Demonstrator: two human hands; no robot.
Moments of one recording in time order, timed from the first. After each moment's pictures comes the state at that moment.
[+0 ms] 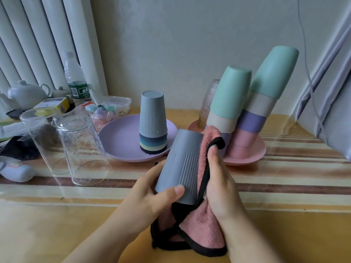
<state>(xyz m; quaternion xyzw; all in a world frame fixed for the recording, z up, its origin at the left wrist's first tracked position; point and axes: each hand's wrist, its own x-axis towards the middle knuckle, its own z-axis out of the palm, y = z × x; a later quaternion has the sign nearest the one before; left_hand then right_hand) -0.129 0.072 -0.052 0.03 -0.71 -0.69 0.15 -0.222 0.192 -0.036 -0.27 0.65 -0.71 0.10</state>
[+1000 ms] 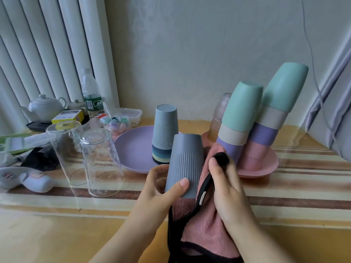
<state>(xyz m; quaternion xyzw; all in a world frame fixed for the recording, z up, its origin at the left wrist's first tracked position) -0.136 0.060 -0.051 0.14 -0.62 -0.74 0.22 -0.226 0.179 -0.035 -0.27 0.66 -0.70 0.03</state>
